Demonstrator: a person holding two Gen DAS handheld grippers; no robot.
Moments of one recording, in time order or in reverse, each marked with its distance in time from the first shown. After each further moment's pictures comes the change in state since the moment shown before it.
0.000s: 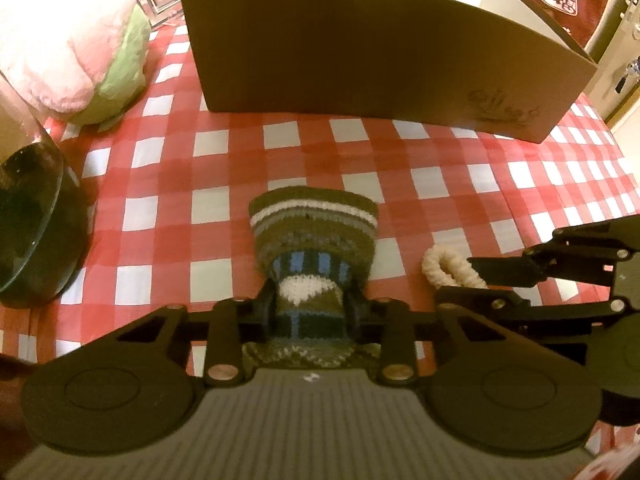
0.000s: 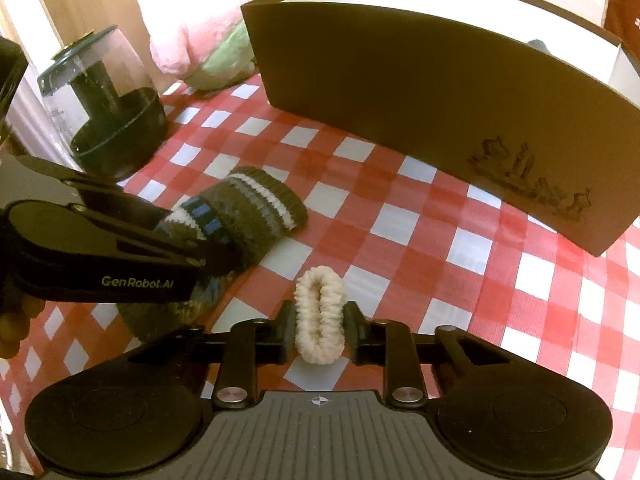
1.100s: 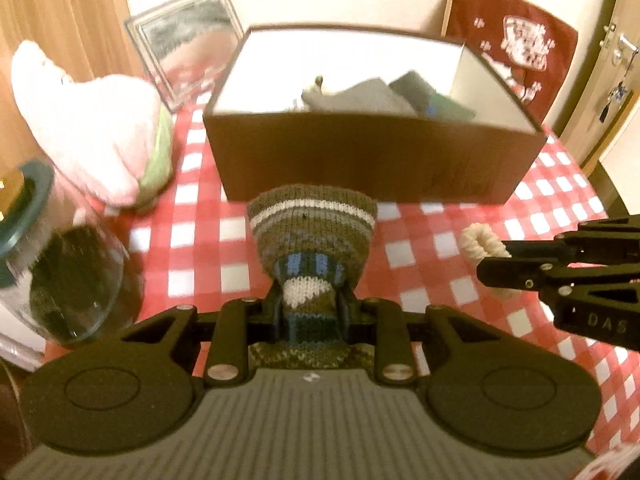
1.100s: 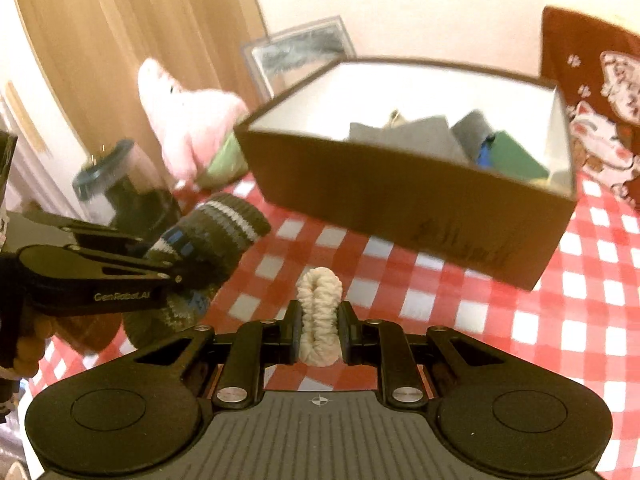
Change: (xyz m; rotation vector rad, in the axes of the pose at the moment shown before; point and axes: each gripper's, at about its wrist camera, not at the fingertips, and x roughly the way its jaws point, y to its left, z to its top) left arm -0.080 -0.011 0.026 0.032 -0.159 0.022; right arm -0.094 -0.018 0.017 0.102 -0.199 0.026
